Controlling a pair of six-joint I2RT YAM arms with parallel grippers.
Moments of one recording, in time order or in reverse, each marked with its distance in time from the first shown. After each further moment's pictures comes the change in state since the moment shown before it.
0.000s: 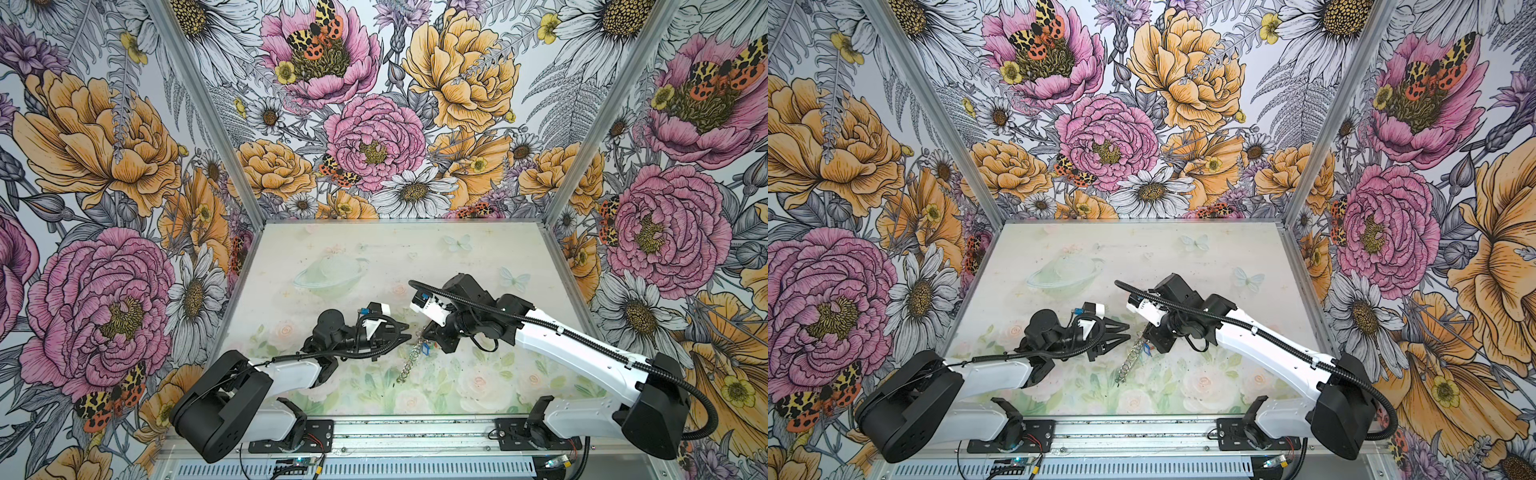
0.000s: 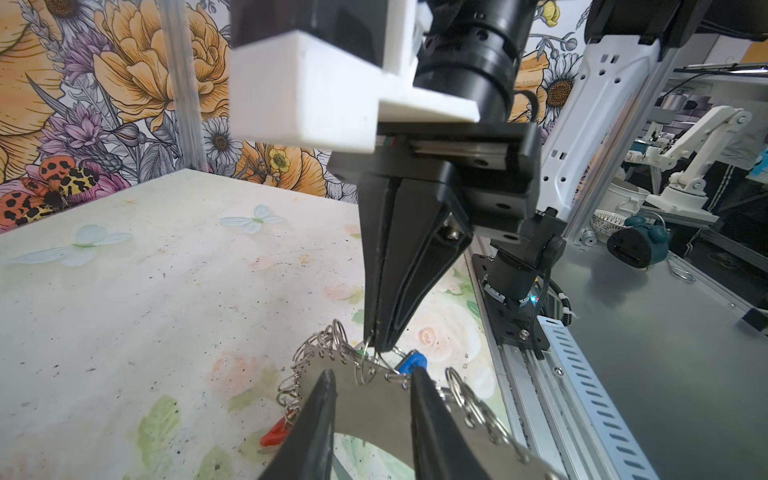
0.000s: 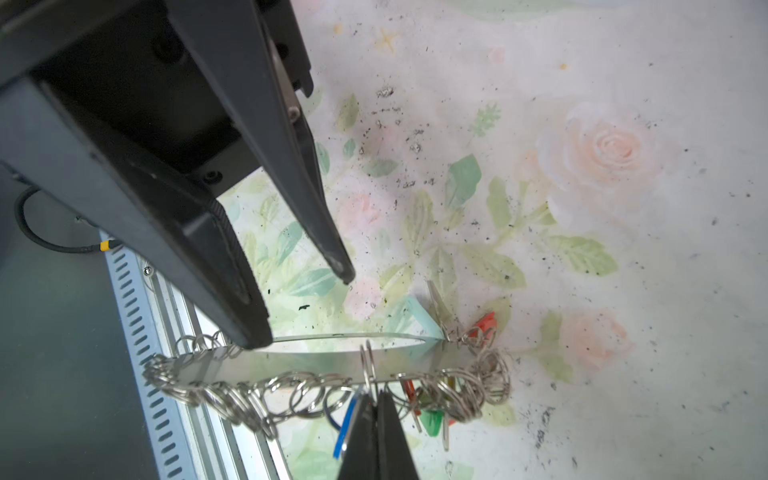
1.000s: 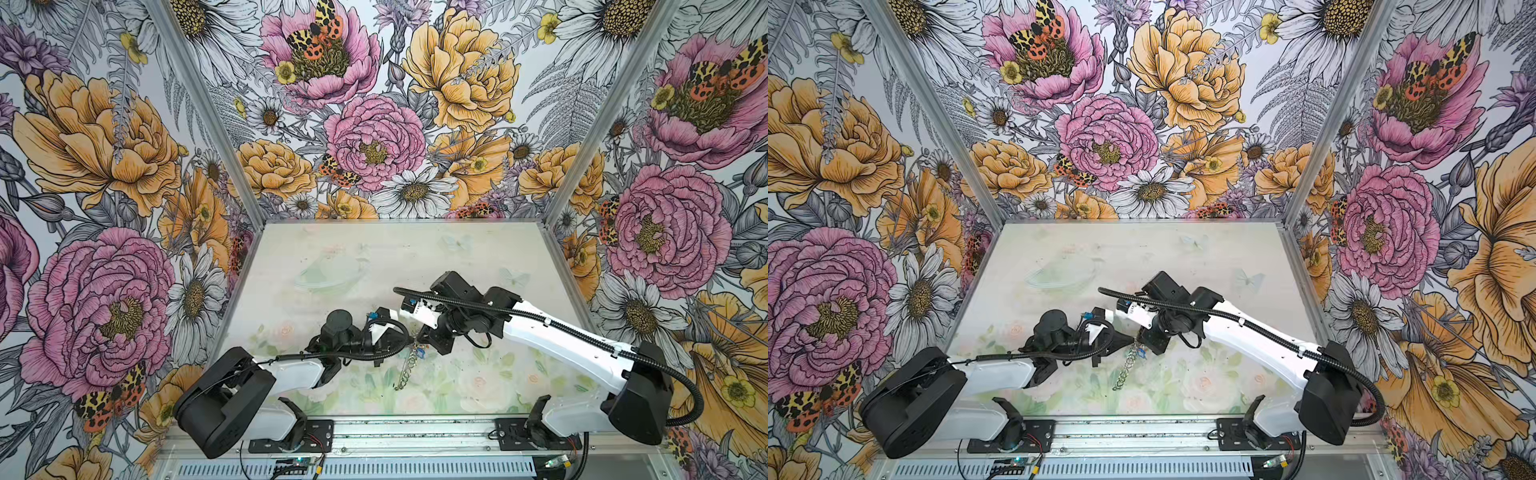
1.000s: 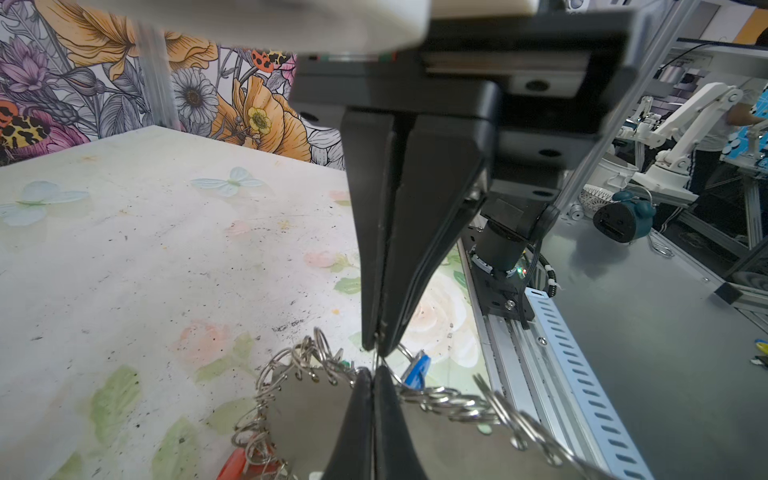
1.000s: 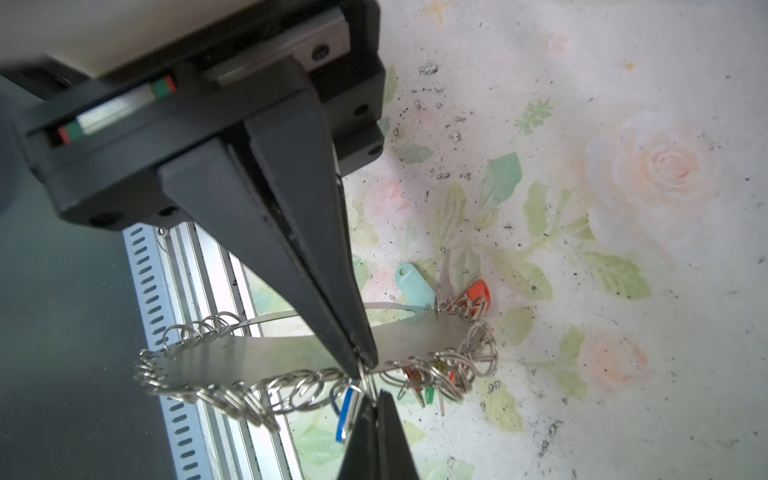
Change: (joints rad) left arm -0.036 0.024 0.011 -0.090 -0.005 0.040; right arm 0.056 0.082 0.087 -0.081 -0.013 -0.081
